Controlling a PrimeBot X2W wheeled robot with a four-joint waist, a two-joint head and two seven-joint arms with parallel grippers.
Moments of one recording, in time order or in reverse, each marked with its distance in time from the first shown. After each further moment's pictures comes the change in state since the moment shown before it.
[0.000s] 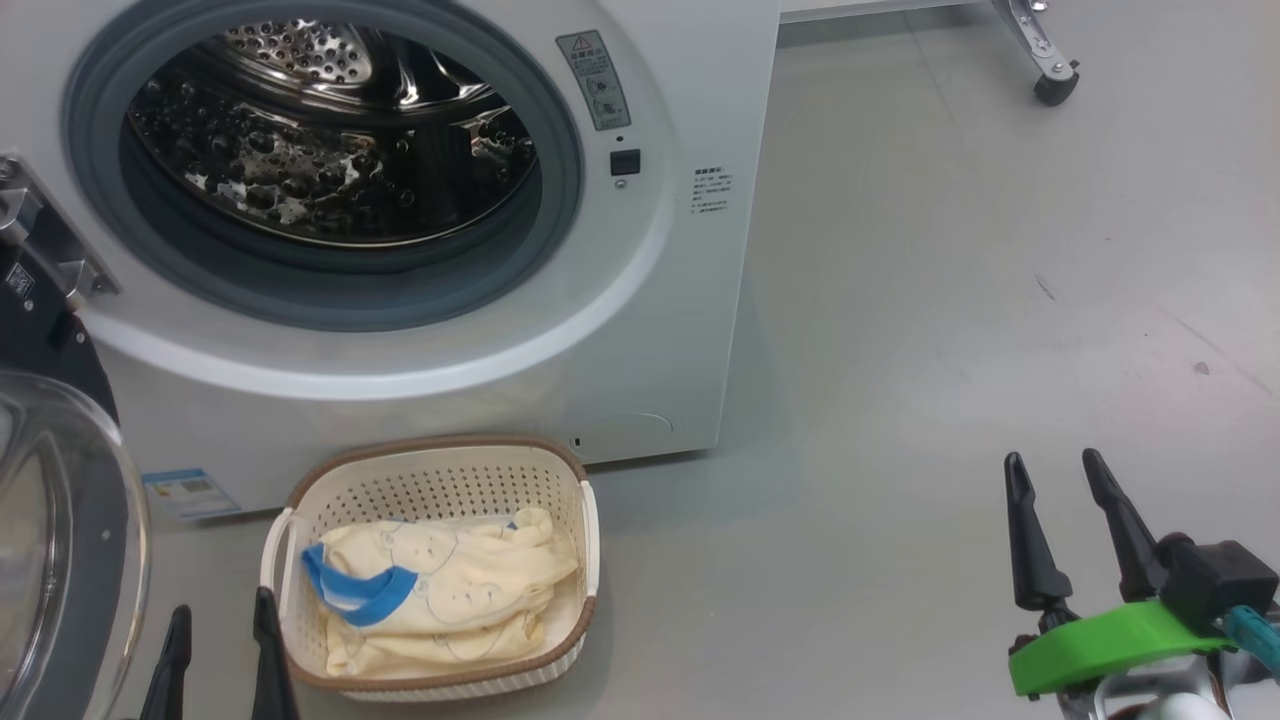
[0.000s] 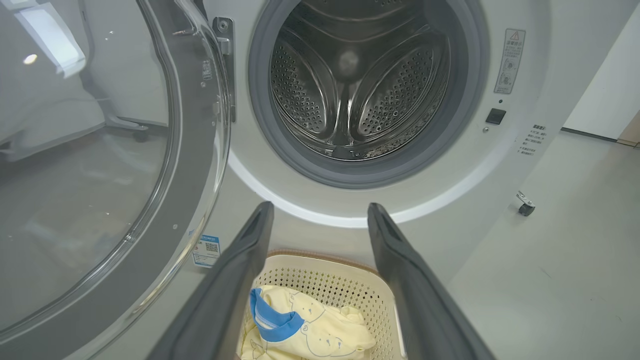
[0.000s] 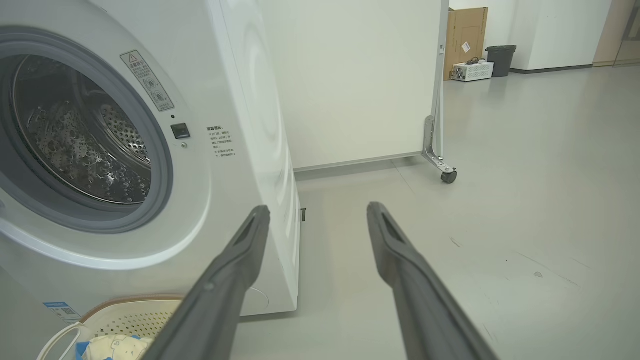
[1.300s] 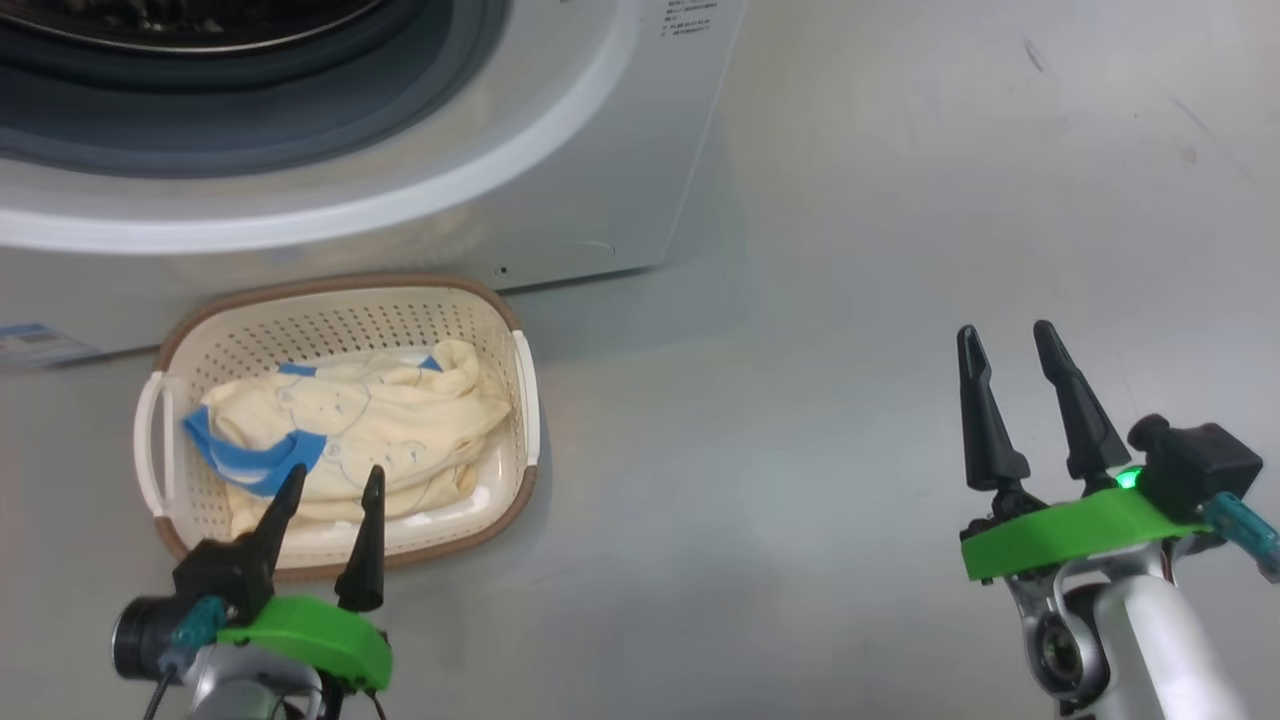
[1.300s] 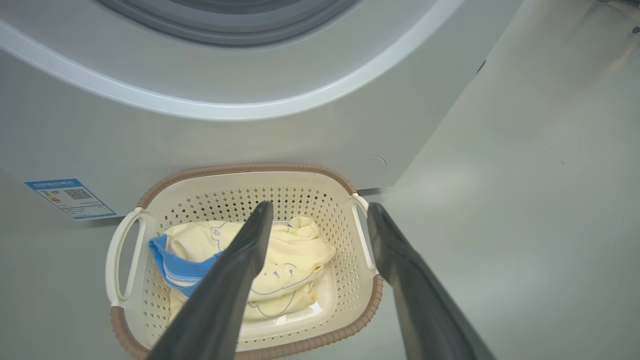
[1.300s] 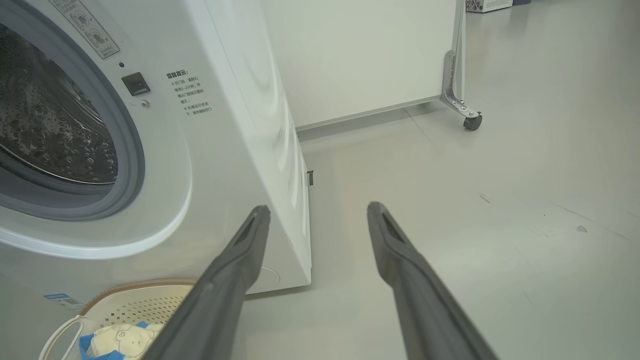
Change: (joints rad) left arm -0.369 0.100 -0.245 0.327 0.006 -0.015 0.031; right arm -0.189 0.000 0.099 -0.005 0.124 0.000 0.000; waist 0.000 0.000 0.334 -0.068
